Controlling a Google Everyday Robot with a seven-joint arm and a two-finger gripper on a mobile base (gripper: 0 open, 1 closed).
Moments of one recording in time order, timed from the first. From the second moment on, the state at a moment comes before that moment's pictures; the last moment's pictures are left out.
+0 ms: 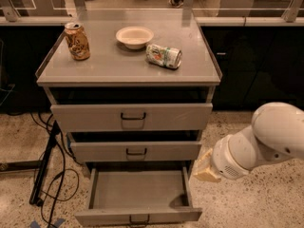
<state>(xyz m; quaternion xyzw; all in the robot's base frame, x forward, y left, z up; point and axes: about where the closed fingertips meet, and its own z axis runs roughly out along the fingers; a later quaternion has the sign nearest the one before) 0.405 -0.138 0.699 -0.53 0.81 0.16 0.19</state>
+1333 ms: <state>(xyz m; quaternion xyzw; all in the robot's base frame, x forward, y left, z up) 0.412 -0.110 0.601 -0.51 0.81 0.19 0.22</state>
